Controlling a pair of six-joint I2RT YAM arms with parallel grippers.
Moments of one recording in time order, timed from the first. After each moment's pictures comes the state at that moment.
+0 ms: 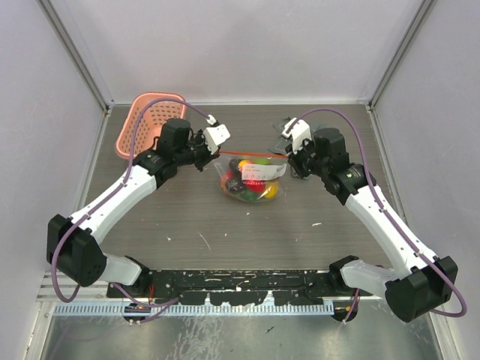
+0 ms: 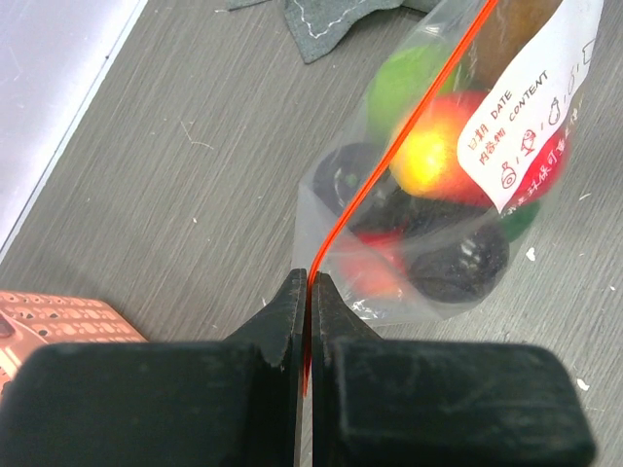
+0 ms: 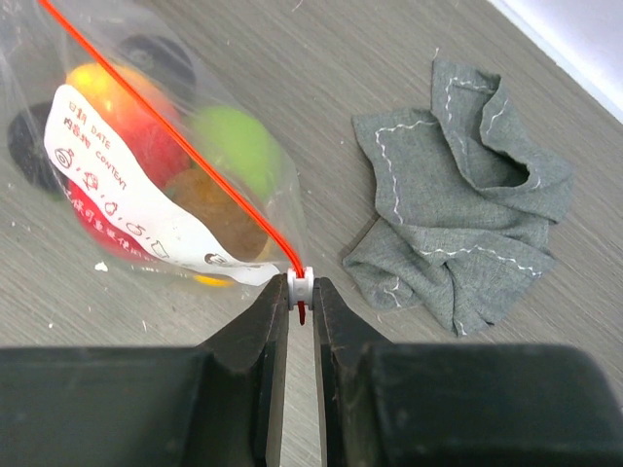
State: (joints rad) left arm -0.51 1.39 1.19 -0.30 0.34 0.48; right arm 0.39 1.12 1.06 -0.47 -0.13 -0.31
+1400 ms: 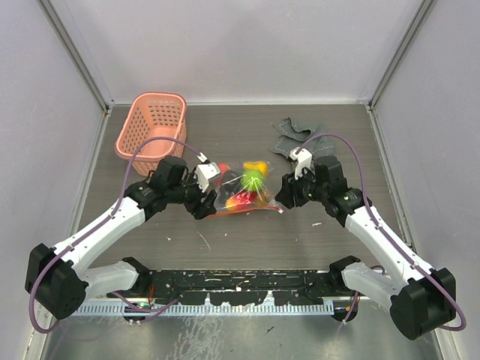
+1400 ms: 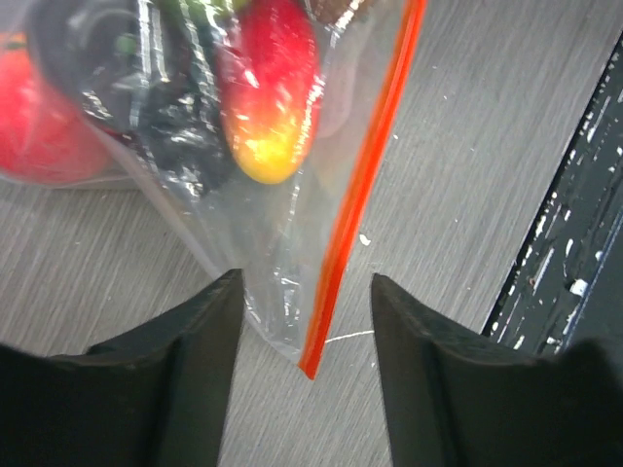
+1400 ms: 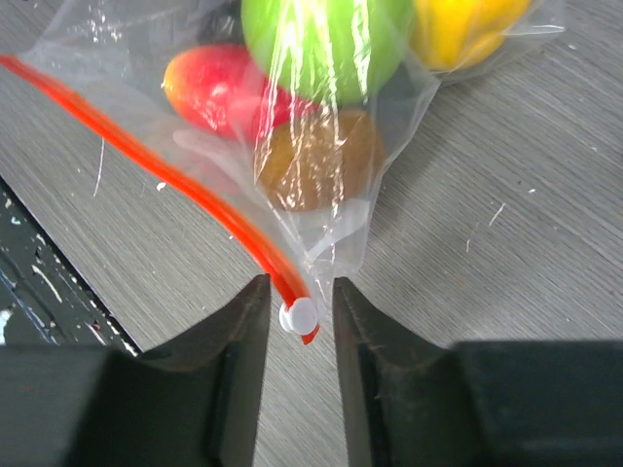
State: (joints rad) left arm -0.58 1.14 0.85 -0.47 0.44 0.25; right arm 0.37 0.99 0.72 -0.39 -0.43 0.01
